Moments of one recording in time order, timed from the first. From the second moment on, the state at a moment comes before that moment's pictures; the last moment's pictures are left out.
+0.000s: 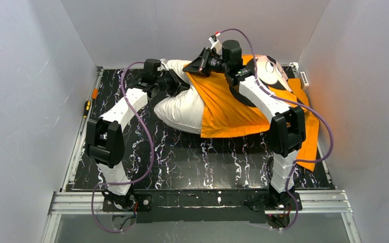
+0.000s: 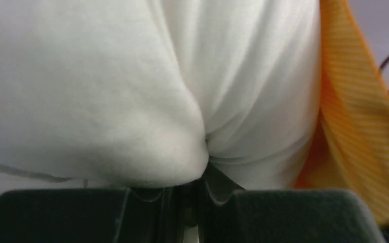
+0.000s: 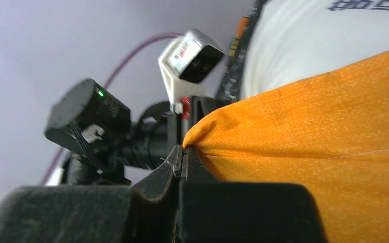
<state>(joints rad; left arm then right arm) -0.32 1.77 1.44 -0.24 0.58 -1.03 0.51 1.94 1.85 -0.13 -0.66 0.87</state>
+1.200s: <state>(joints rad) -0.17 1.05 1.17 -0.73 0.00 -0.59 0.57 1.85 2.04 -0.80 -0.06 0.13</state>
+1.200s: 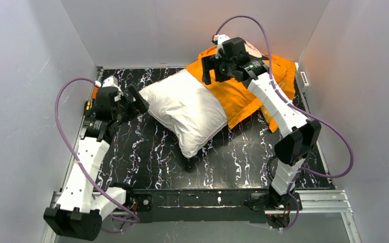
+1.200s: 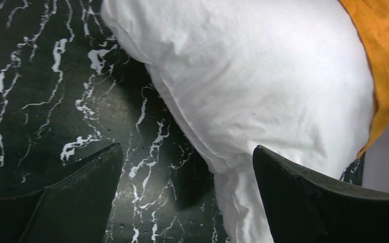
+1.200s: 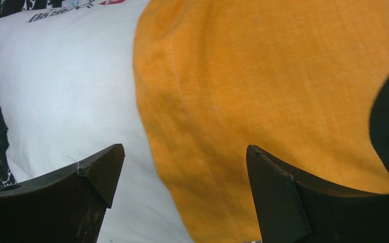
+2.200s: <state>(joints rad) -0.23 1.26 0.79 -0.14 0.46 -1.17 0.55 1.94 2.02 -0.80 -0.02 0.12</state>
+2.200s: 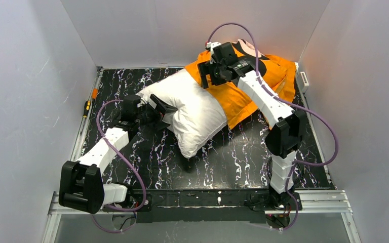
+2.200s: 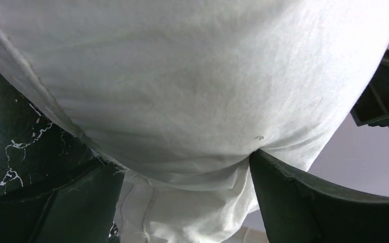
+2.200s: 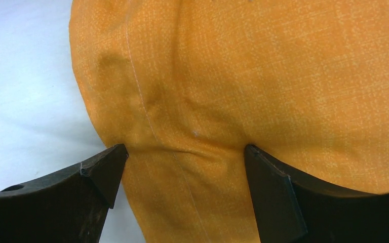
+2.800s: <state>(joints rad) -0.23 1.35 0.89 -0.30 0.42 -1.12 0.60 1.97 2.19 -0.91 0.24 0.08</state>
